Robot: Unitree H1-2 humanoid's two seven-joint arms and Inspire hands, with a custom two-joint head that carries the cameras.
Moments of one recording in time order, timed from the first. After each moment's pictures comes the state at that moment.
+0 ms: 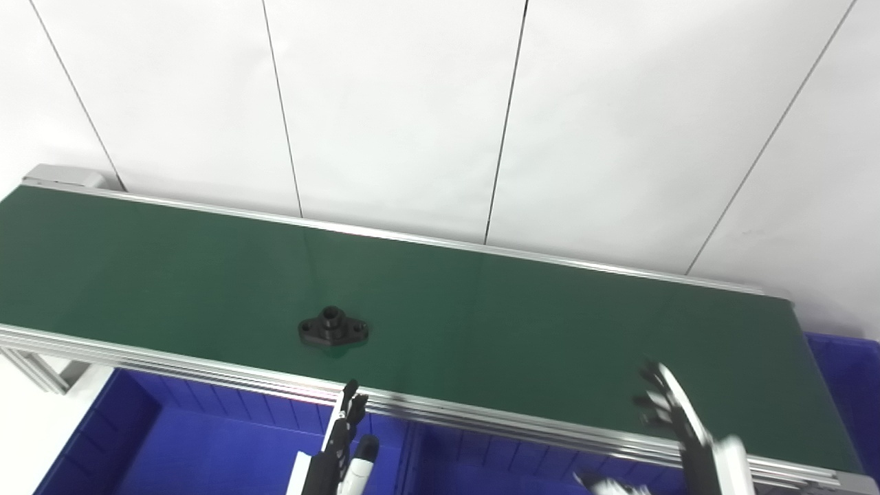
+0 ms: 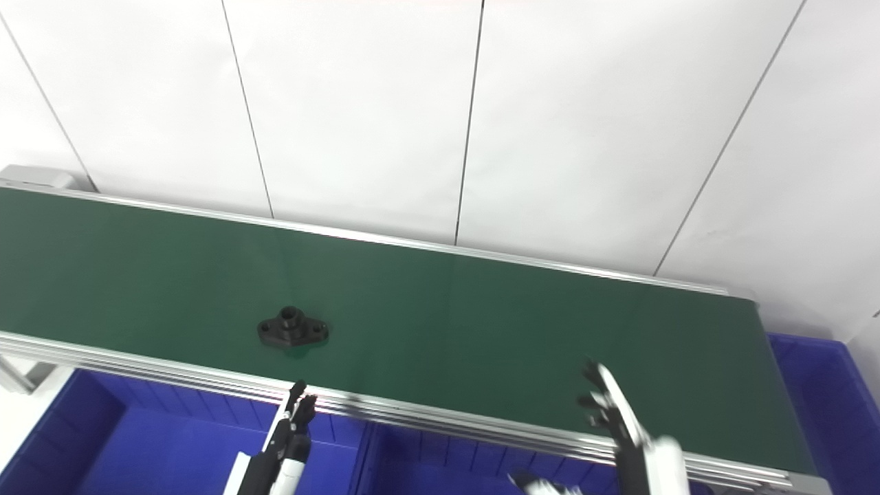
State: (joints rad) left arm 0.51 -0.14 -0.21 -0.30 0.18 -0.06 0.12; right arm 0.15 -0.14 0.13 -0.29 -0.61 -0.22 -0.10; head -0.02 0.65
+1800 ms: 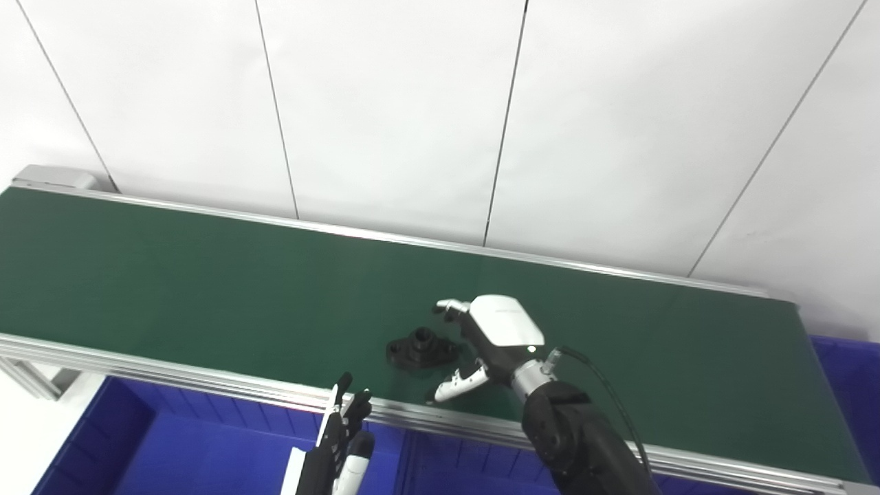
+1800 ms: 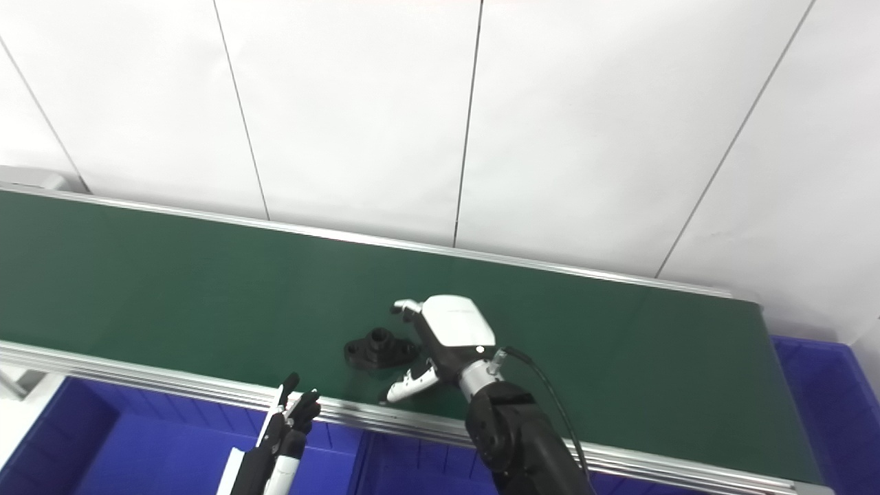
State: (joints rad) left arm 0.52 -0.14 -0.23 -0.30 0.20 -0.09 0.15; right arm -0.50 -0.04 0.53 0.44 -0.92 0.06 0.12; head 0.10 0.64
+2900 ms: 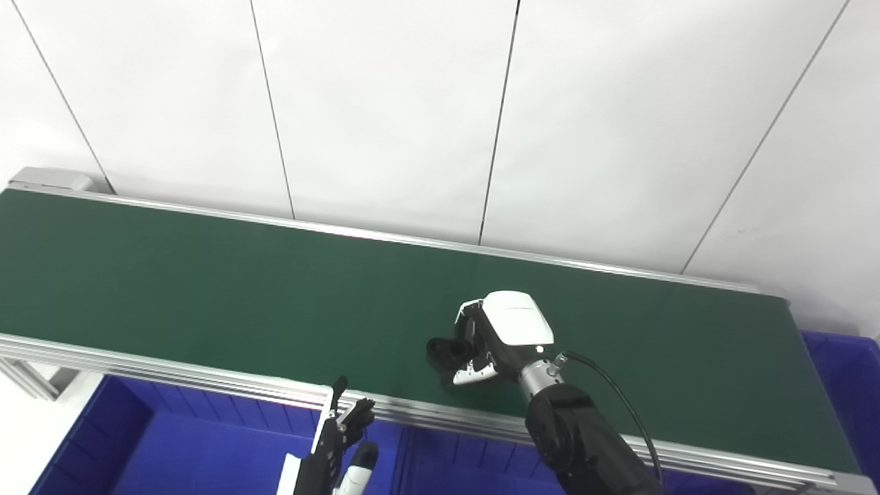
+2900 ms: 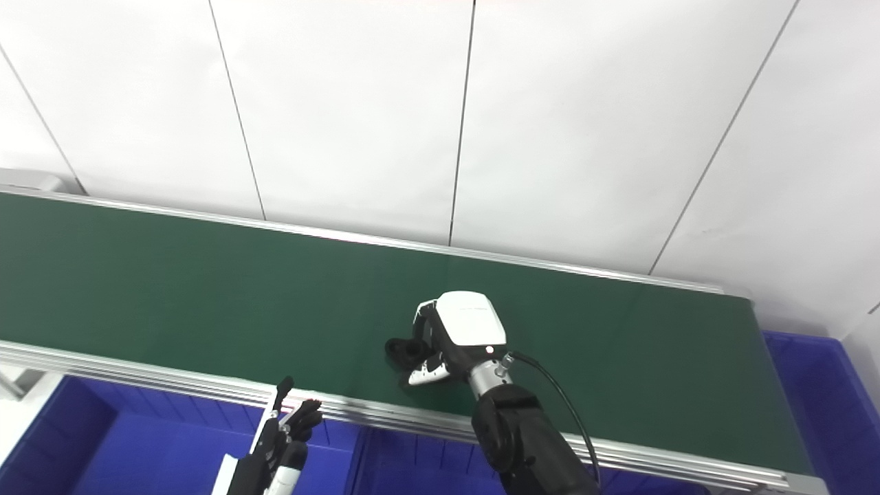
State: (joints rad) left arm 0.55 -0.13 -0.26 -0.33 0.24 -0.09 0.18; right arm -0.55 -0.07 0.61 0.62 -0.89 0.05 -0.18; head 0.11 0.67
